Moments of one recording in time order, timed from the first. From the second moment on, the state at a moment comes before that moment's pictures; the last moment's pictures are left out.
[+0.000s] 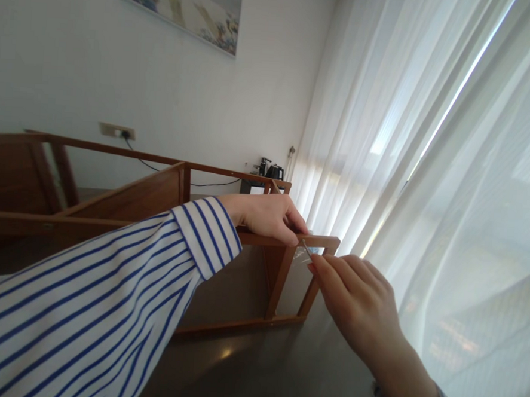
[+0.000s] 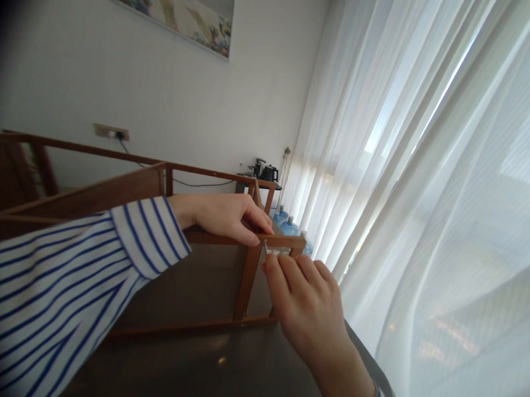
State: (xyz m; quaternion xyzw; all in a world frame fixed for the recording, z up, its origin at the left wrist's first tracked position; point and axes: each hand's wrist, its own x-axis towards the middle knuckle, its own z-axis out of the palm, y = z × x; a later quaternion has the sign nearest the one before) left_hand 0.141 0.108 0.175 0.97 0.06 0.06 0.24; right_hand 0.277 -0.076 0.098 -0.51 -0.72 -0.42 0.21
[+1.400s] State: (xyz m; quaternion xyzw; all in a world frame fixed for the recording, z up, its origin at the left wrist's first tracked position) left_hand 0.140 0.107 0.176 0.97 0.04 0.06 0.22; right_hand 0.261 -0.057 0.086 -0.52 -0.69 -0.26 0.42
